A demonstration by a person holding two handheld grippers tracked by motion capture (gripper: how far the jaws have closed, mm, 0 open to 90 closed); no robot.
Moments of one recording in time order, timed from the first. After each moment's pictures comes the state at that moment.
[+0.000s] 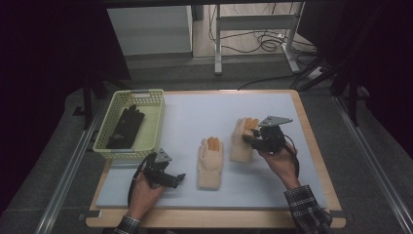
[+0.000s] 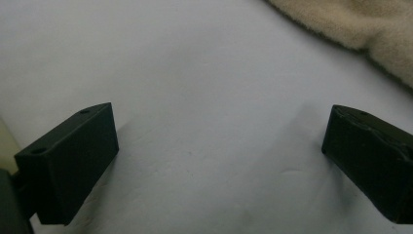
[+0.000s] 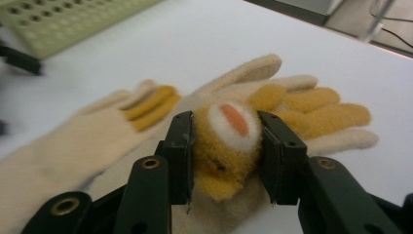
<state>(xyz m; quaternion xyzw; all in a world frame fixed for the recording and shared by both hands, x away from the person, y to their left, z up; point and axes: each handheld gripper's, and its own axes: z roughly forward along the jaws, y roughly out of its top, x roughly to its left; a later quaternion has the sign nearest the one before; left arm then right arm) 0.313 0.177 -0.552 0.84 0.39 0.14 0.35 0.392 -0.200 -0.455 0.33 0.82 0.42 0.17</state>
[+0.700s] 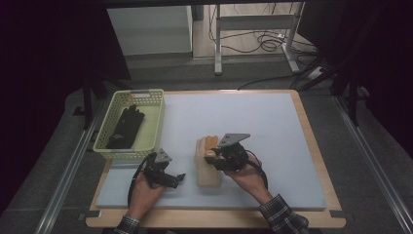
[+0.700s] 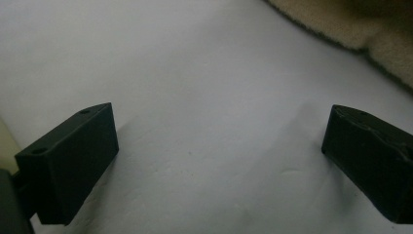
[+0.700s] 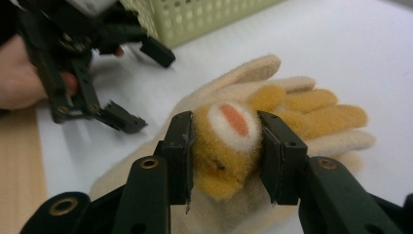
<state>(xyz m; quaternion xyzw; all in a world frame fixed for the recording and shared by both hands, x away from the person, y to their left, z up) 0.313 0.177 -0.552 0.84 0.39 0.14 0.35 0.344 -0.097 -0.475 0.23 0.87 0.43 0.10</state>
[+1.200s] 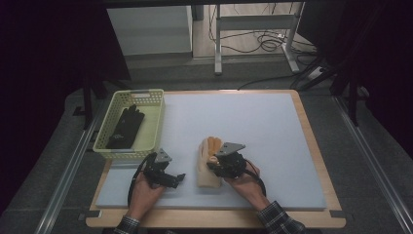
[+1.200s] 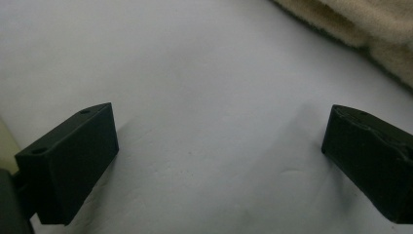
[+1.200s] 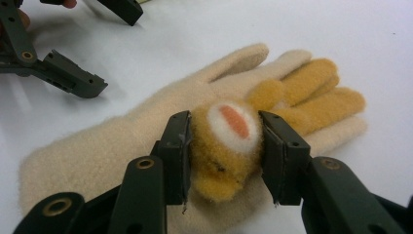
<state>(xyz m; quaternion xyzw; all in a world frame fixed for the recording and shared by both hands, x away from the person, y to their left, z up) 0.313 0.176 -0.552 0.84 0.39 0.14 0.35 0.337 -0.096 -0.510 0.25 0.87 0.39 0.15</state>
